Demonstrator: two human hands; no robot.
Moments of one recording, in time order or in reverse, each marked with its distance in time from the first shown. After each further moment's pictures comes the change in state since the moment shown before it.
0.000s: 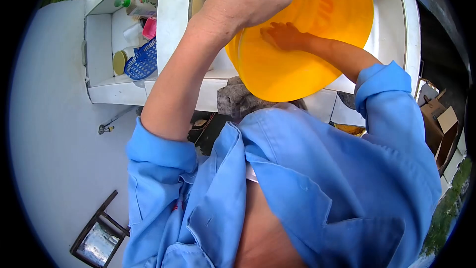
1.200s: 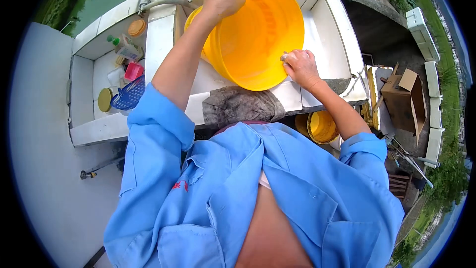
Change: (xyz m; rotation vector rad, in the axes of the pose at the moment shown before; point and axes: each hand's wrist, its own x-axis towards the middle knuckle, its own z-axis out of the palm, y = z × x) left_hand 0.032 -0.046 0.004 0.396 0.173 0.115; right_hand -0.168 -0.049 -0.100 -0.314 0.564 0.307
